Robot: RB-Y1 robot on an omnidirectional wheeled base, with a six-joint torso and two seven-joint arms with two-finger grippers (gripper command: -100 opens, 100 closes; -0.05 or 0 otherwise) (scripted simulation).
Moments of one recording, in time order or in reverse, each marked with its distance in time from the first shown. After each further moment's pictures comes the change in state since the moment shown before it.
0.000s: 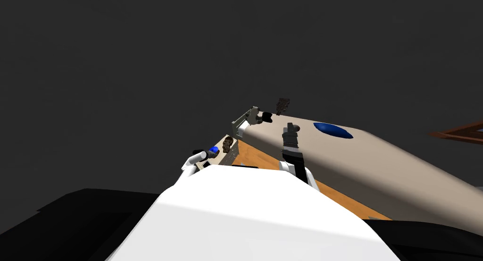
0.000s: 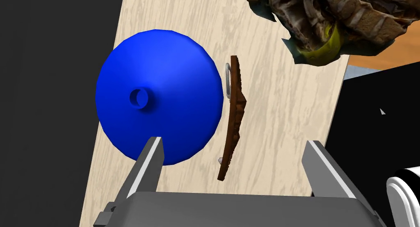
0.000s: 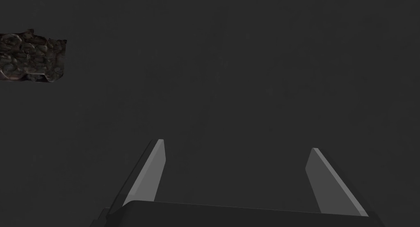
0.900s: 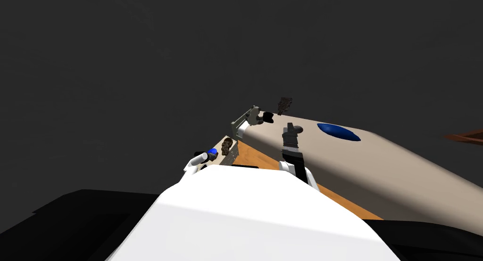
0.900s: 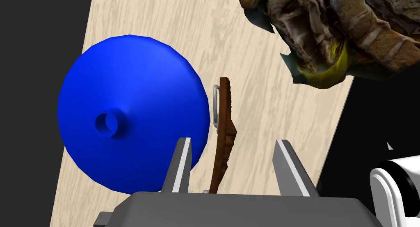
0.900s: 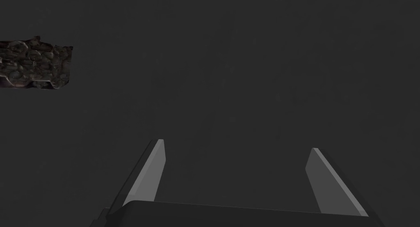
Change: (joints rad) left arm -0.021 -0.028 0.002 0.103 0.004 -0.024 -0.015; right arm 0.000 0.000 0.000 0.000 0.000 0.000 0.000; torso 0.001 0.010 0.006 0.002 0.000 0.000
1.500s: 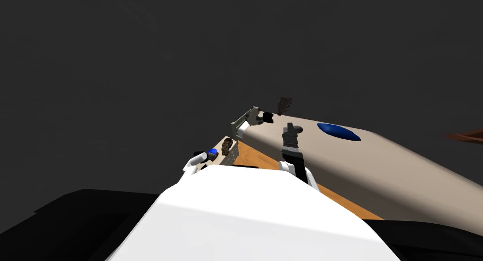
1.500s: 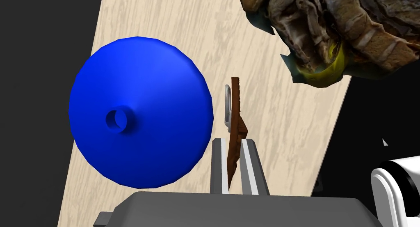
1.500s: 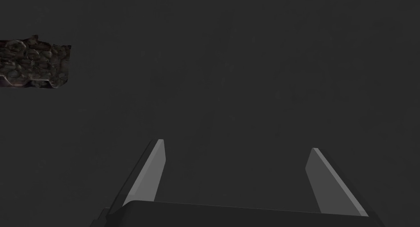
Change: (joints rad) left arm 0.007 0.009 0.002 -0.022 0.003 0.015 0.009; right arm 0.000 0.000 0.000 0.000 0.000 0.000 0.000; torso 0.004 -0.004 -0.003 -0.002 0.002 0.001
